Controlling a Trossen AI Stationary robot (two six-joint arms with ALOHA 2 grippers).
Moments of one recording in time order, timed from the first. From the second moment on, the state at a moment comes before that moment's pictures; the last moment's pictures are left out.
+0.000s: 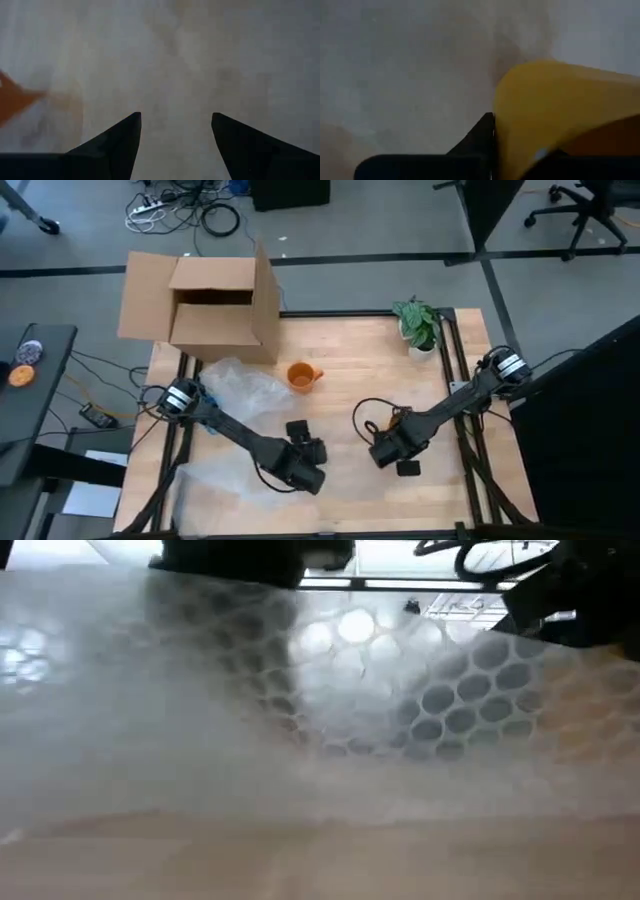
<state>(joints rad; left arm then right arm) -0.48 2.02 1.44 -0.68 -0.56 -0.55 0.52 1.67 1.20 -1.16 0.09 0.52</state>
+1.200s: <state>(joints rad) -0.45 2.02 1.46 -0.67 -0.54 -0.47 0.44 1.75 1.42 -1.10 0.06 0.40</state>
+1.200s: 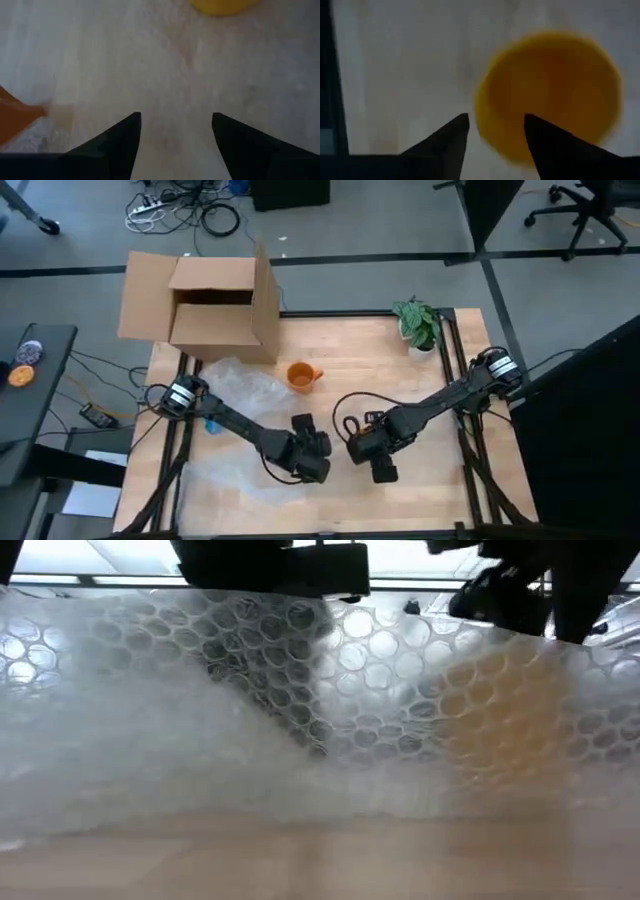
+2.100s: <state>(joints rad) -0.58 2.02 1.35 -1.07 -0.51 -0.65 0.48 1.40 1.07 -1.33 0.34 0.74</state>
